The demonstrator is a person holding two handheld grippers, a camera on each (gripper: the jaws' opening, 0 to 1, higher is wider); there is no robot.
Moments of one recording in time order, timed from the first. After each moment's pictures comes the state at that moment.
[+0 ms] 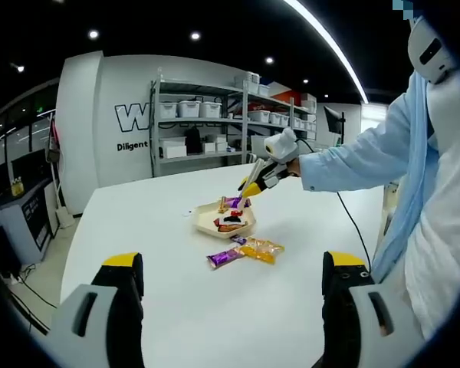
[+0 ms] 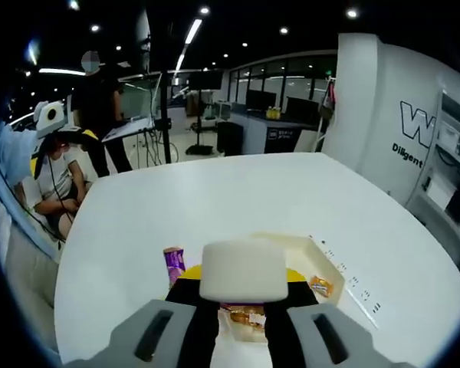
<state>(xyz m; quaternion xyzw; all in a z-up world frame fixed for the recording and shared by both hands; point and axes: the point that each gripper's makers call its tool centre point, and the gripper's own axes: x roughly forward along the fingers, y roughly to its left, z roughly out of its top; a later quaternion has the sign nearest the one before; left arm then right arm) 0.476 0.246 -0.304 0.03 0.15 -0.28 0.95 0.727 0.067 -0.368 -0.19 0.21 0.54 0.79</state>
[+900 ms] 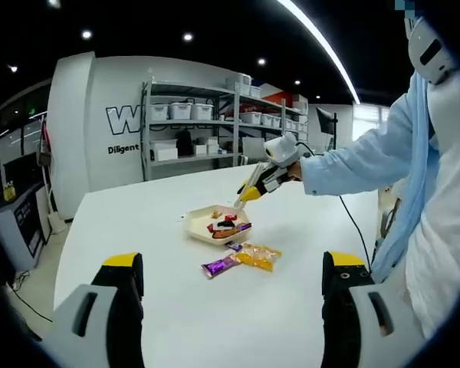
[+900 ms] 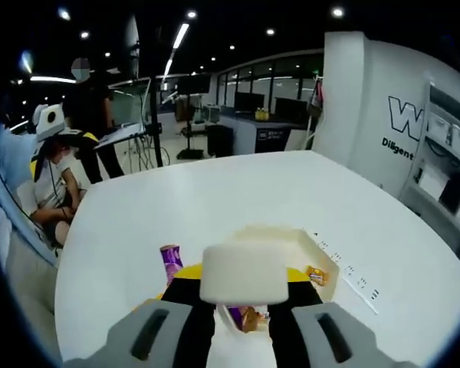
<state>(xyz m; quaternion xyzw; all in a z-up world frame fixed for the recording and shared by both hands) 0.498 0.230 -0.303 0.03 0.14 -0.31 0.94 0.713 0.051 -0.373 -0.17 0.21 0.52 0.81</state>
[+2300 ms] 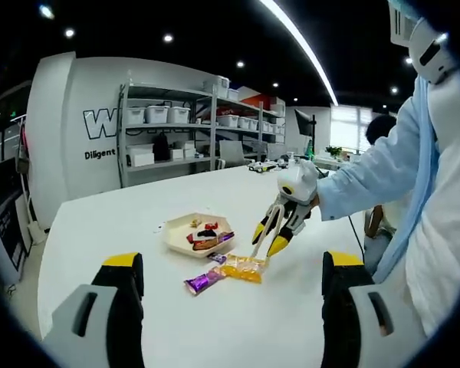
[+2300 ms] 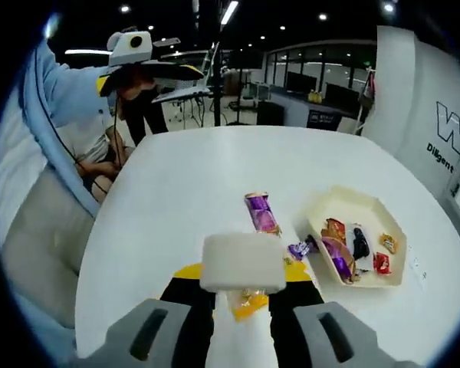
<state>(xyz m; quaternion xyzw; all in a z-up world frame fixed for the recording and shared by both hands) 0.518 0.202 -0.303 0.03 0.13 -0.37 0.92 0.592 0.054 -0.437 -0.24 0.24 0.61 0.71</state>
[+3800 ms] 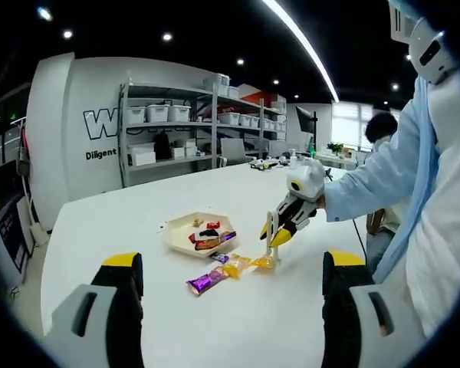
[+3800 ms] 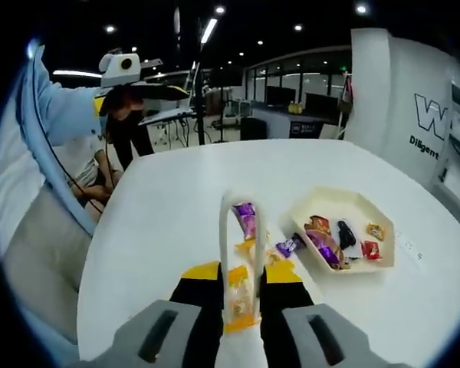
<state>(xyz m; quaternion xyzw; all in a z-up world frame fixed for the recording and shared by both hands) 0.520 0.199 -0.301 0.04 0.13 -0.37 0.92 0.598 0.035 -0.423 -0.17 0.22 0.59 0.76</state>
